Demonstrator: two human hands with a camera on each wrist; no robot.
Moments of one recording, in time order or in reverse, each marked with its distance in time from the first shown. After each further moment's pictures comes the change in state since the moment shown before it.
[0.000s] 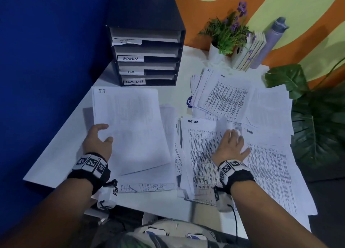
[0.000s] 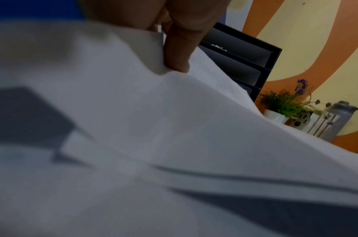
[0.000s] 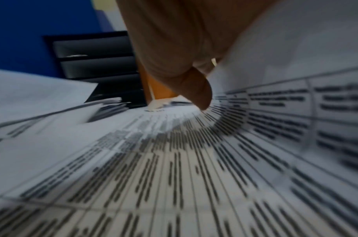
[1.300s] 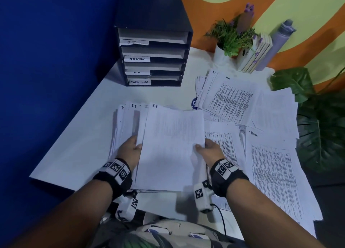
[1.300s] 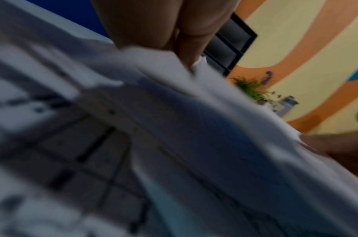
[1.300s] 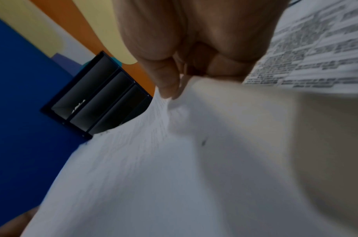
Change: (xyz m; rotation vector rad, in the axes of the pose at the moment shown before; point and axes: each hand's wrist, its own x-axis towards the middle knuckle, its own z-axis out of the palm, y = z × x) left_hand -0.030 0.003 0.042 0.073 -0.413 -0.033; right_hand -0.021 -0.044 0.002 1.009 -0.262 -0.032
